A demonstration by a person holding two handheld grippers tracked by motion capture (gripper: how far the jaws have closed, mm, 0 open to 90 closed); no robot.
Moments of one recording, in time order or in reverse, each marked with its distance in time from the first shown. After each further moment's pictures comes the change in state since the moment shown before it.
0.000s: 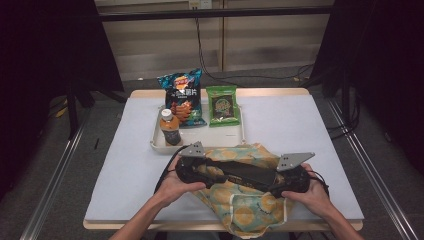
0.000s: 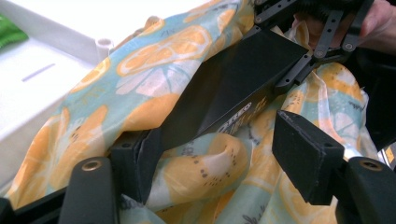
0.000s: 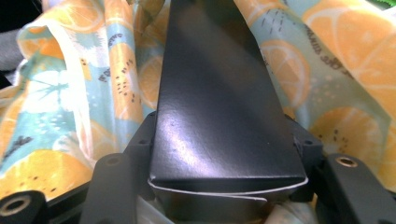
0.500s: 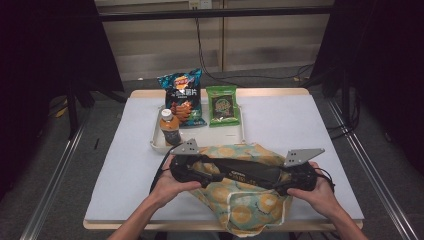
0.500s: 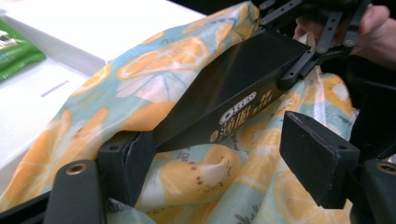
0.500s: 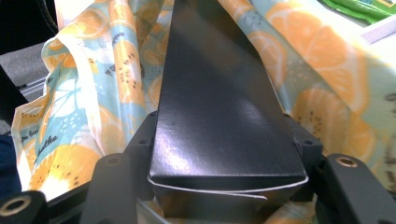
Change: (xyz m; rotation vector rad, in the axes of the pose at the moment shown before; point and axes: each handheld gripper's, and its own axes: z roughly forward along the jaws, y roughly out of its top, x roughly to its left) left arm -0.008 0.007 -0.022 -0.041 0.018 0.001; right arm 0.002 0.010 -0.021 -0.033 -0.001 0.040
